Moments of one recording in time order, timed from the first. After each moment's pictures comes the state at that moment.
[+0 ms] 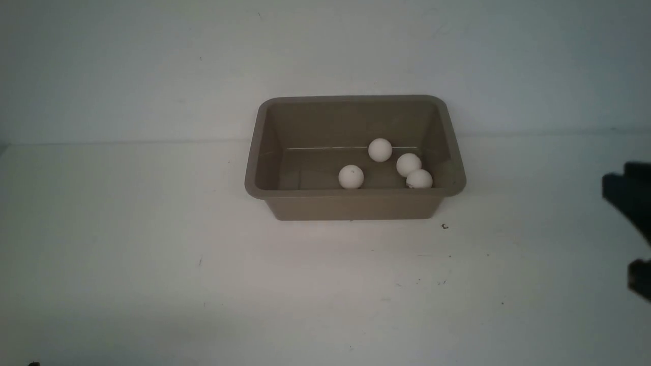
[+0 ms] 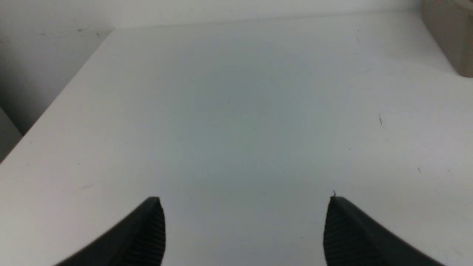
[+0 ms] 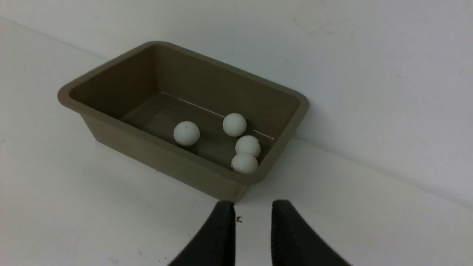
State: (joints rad) right arm 0.32 0.70 -0.54 0.16 0.33 -0.33; left arm 0.08 -0.01 0.03 0.10 0.39 -0.06
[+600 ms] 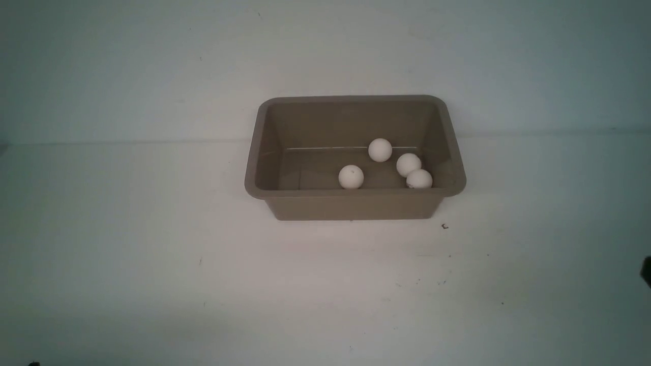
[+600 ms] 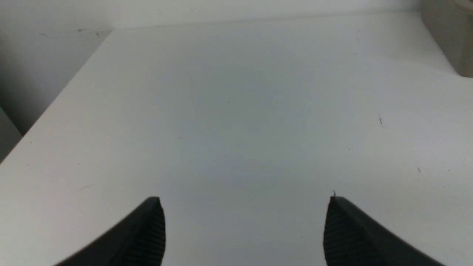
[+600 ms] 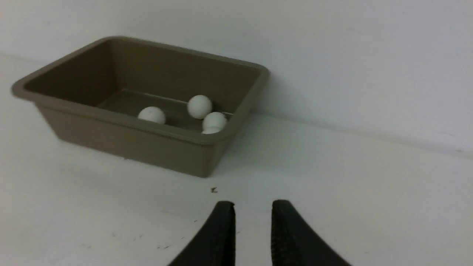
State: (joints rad) right arm 0.21 0.41 -0.23 0.16 0.19 -0.23; left arm 0.08 -0.01 0.03 0.10 0.39 -0.06
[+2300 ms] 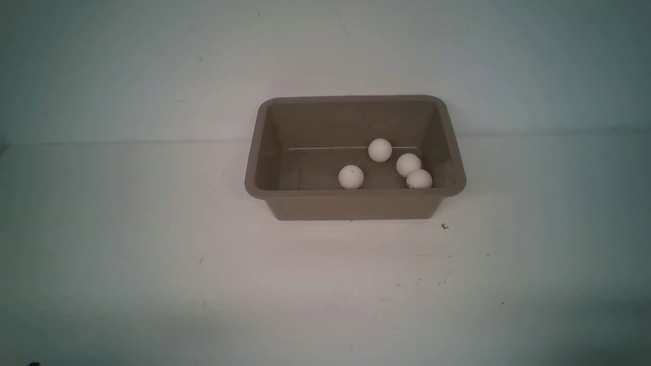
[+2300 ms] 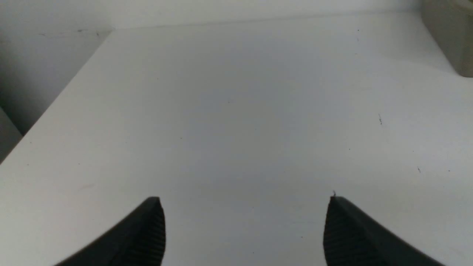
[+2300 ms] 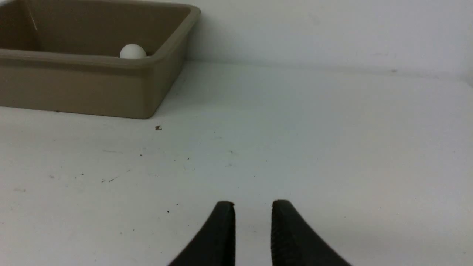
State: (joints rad) right arm 0.03 0.02 0.03 0.21 0.36 -0.25; left arm 0.08 -0.01 0.03 0.10 0.39 -0.06
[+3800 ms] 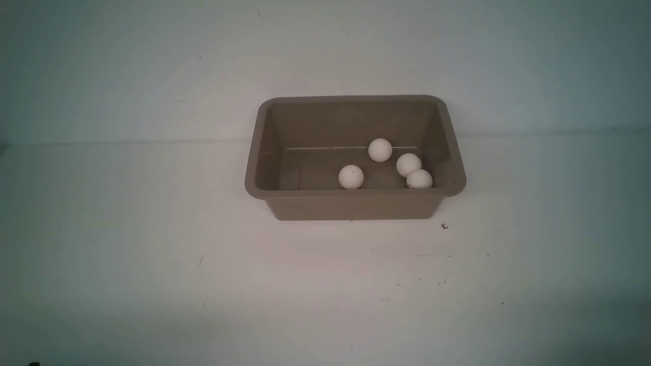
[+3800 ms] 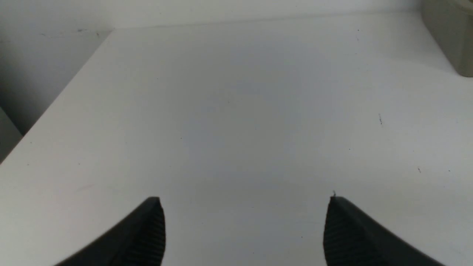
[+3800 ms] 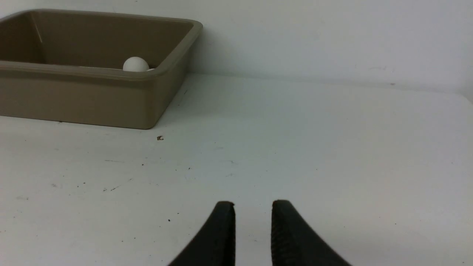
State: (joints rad) right arm 0.03 -0.01 0.03 0.21 0.37 -0.25; left arm 0.08 -0.01 0.03 0.10 0.39 -0.06
